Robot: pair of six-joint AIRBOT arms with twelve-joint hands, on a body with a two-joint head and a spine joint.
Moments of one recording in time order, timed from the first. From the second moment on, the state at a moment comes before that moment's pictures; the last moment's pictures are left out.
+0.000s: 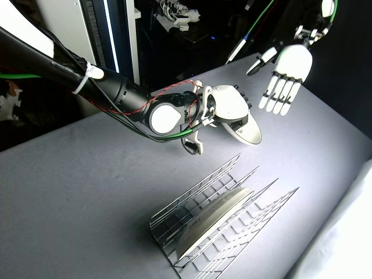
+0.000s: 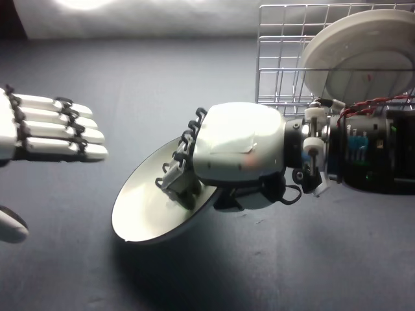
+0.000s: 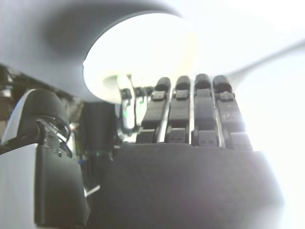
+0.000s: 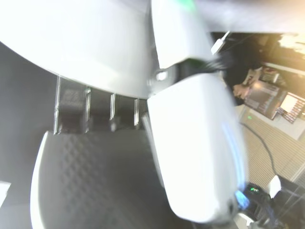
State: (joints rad) left arm 0.63 -0.79 1.43 1.30 -0.98 -0.03; right arm -0.44 -1.36 1.24 -0.71 0.59 -0.43
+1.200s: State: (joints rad) left arm 0.28 -0.63 1.43 1.66 -1.12 -0.30; right arm -0.30 -1.06 0.92 -0.37 0.54 -0.43
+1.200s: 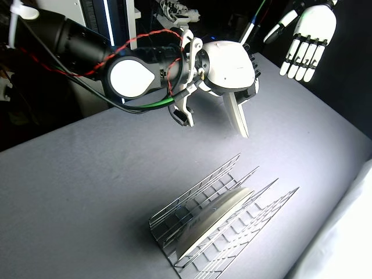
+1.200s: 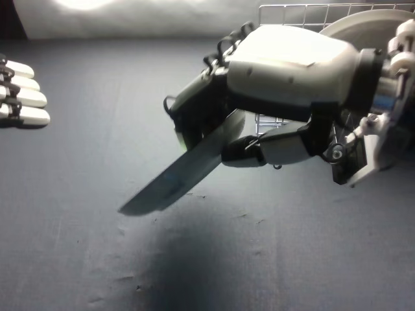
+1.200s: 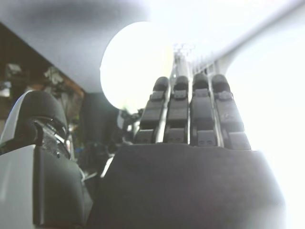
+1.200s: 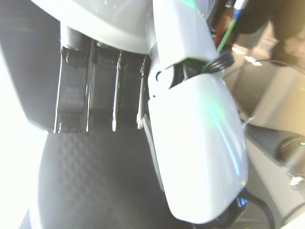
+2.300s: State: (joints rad) left arm 0.04 -0.63 1.44 1.91 -1.16 -0.42; right arm -0.20 -0.95 0.88 0.26 0.47 -0.44
